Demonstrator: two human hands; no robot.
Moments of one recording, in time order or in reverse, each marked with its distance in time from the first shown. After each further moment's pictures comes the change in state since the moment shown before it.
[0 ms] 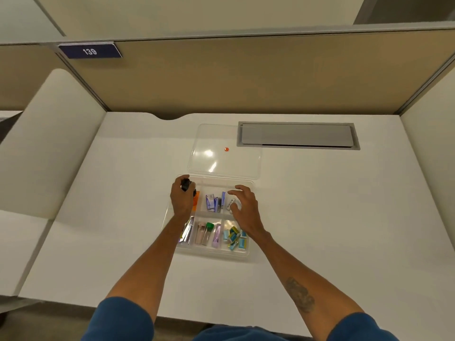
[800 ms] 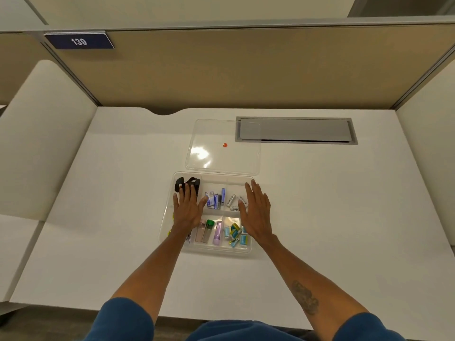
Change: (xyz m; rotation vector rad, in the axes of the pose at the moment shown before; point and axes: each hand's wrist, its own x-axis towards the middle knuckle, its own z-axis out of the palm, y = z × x) left_hand -0.011 -0.052 -0.009 1.168 -0.453 0.211; right_hand -0.016 0.030 0.005 -0.411 0.055 0.032
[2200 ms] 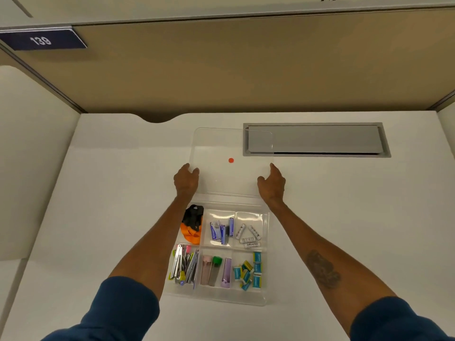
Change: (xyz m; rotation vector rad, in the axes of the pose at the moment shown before) left_hand 0.190 0.017 -0.071 -0.685 0.114 -0.332; right_hand 0.201 0.016 0.005 0.296 -0.021 0.583
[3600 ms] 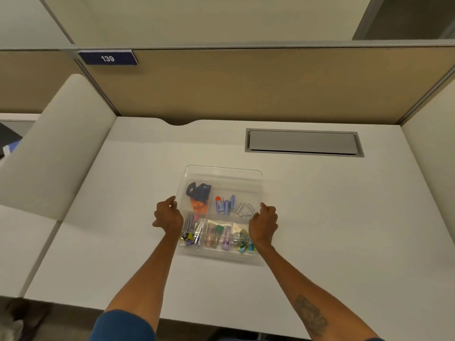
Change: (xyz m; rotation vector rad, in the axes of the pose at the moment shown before) left_hand -0.170 -0.118 -0.053 -0.083 0.500 -0.158; right_hand -0.211 0.066 -0.008 -0.154 0.143 -0.124
